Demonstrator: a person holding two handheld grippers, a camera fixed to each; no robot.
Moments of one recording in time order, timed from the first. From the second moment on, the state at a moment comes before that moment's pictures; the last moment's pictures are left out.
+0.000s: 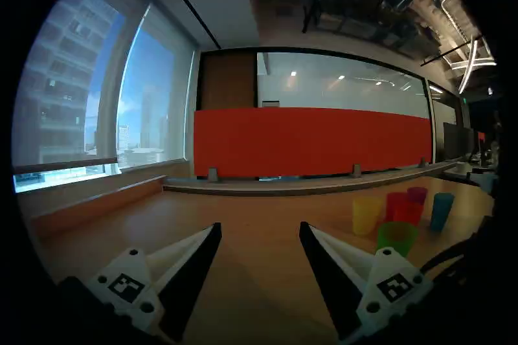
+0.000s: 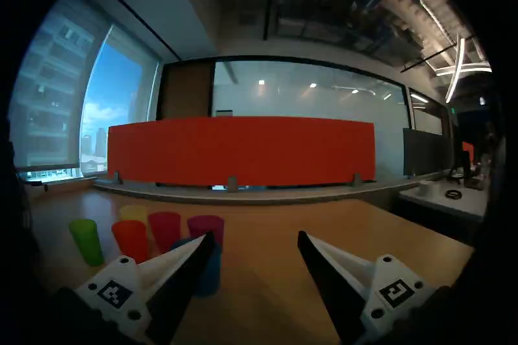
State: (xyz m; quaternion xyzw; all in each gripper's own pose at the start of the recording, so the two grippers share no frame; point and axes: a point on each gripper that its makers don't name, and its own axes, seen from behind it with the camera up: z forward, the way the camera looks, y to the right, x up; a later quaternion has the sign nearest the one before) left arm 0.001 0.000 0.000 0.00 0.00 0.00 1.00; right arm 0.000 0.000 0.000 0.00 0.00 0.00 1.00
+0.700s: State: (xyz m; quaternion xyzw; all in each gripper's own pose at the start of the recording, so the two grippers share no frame) left arm 0.041 0.000 0.002 -0.01 -0.01 -0.01 1.00; right arm 0.050 0.015 0.002 0.00 -0.02 0.02 1.00
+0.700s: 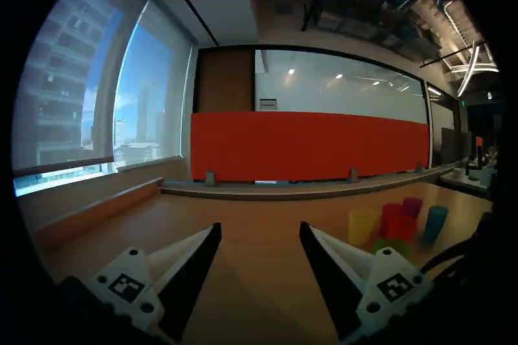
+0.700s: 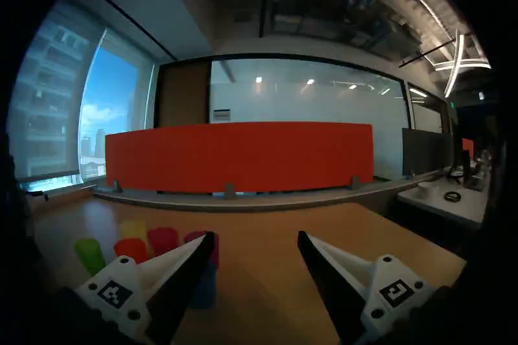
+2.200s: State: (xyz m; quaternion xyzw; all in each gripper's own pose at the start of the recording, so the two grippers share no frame) left arm 0.181 0.080 0.004 -0.25 -0.03 -0.02 0.97; right arm 0.184 -0.047 0.000 0.22 -0.05 0.02 0.97
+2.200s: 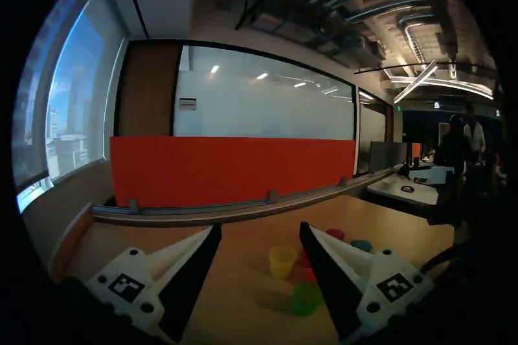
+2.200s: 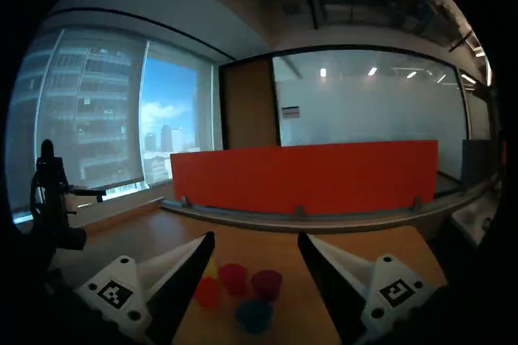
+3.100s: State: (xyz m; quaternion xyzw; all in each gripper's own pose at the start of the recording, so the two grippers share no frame) left arm 0.171 0.108 -0.015 -0.33 -0.05 -0.01 0.94; right arm 0.177 -0.083 -0.019 0.30 -0.07 -0.04 0.95
